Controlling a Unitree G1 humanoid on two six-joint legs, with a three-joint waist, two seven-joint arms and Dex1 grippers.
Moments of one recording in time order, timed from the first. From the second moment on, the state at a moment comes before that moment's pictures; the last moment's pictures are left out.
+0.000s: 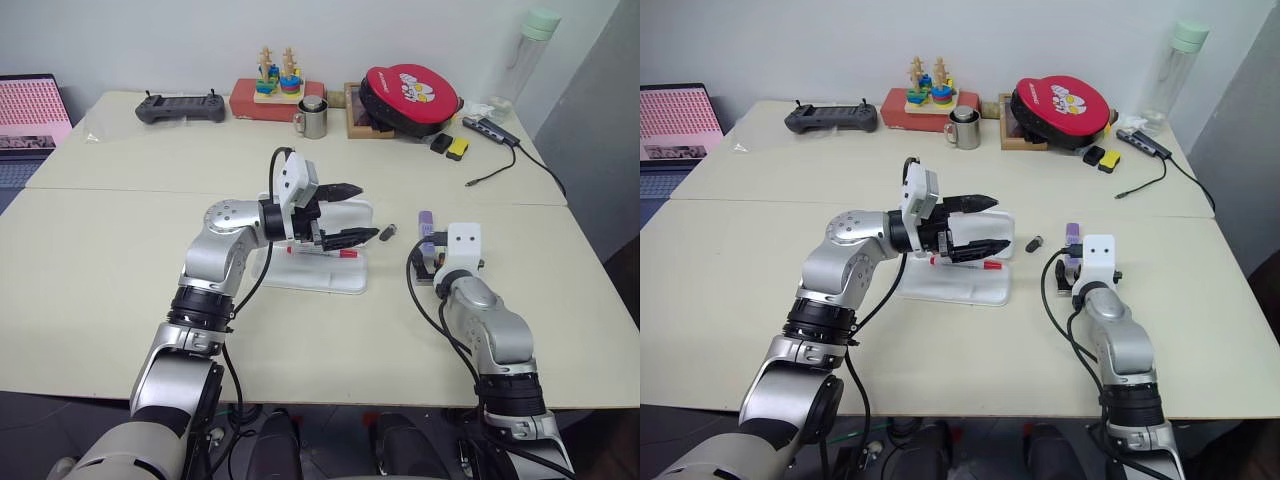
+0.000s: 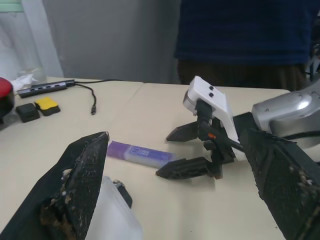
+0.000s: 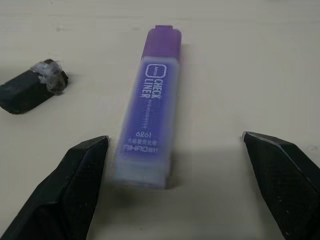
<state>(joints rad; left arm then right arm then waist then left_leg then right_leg) -0.80 0.35 -0.08 0.30 -0.33 0.23 -1.15 -0.38 -0.11 -0.04 -0.09 0.14 0.73 -0.11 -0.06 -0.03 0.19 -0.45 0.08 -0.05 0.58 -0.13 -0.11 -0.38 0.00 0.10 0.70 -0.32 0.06</state>
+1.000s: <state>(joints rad) -0.79 0.51 -0.05 0.29 -0.35 0.25 -1.18 -0.51 -0.16 -0.06 -0.03 0.11 0.51 0.03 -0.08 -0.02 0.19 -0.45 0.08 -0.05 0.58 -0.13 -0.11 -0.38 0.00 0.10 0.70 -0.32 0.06</state>
